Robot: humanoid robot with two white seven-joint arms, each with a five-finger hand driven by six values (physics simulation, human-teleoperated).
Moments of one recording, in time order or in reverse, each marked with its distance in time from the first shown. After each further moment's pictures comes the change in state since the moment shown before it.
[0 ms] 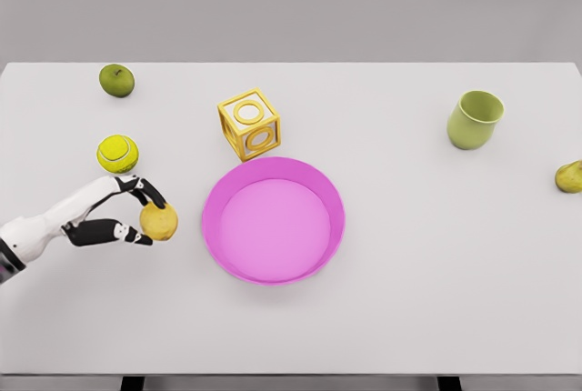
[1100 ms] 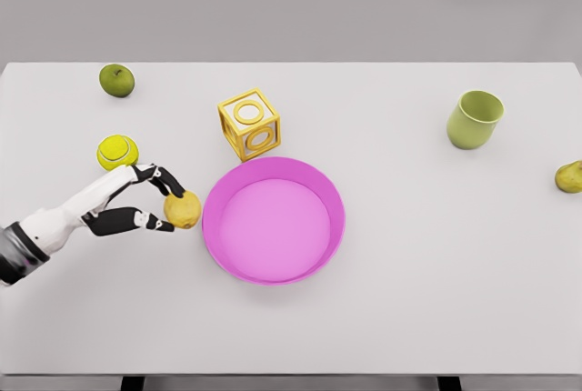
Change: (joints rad) left arm -0.041 -0.091 -0.010 -0.004 0.000 0.002 -0.001; right arm 0.002 0.000 0.000 0.000 0.000 0.000 0.000
